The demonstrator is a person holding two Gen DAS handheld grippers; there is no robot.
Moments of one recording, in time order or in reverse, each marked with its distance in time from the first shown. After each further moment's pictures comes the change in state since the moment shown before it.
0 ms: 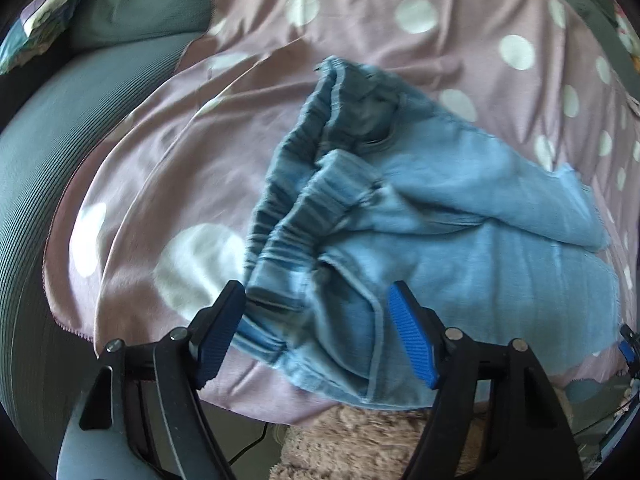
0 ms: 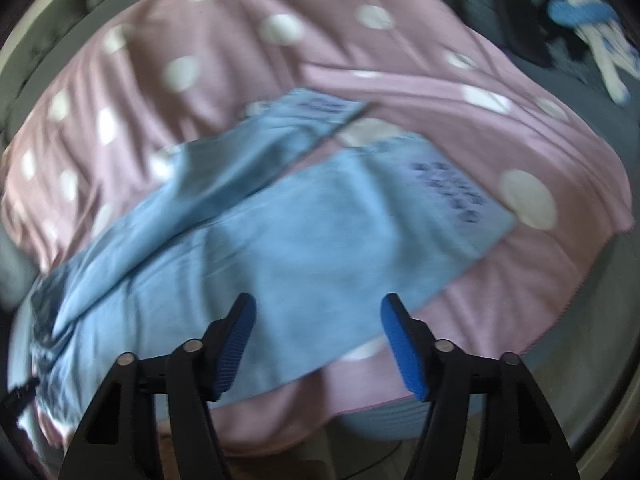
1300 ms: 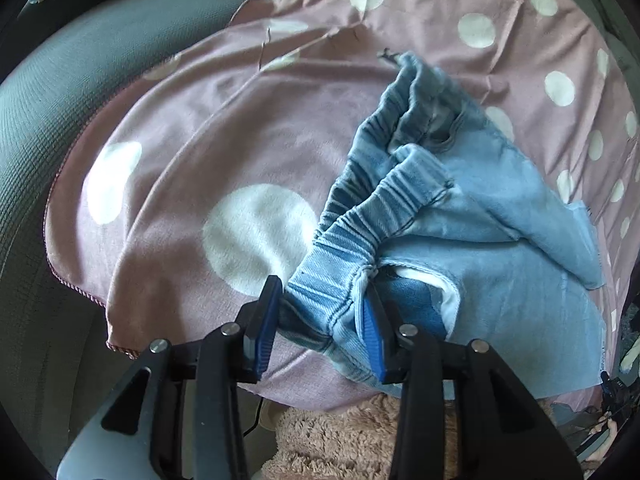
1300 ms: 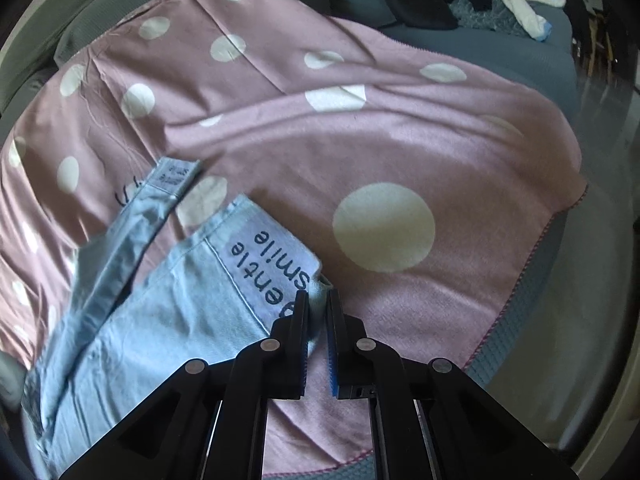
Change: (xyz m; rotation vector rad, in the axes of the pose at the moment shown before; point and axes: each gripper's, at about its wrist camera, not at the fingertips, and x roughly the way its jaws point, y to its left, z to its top) left arm 0.004 0.050 -0.016 -0.169 0.066 -0.031; right arm 0.013 -0.115 0.025 0.247 -0.101 -0.093
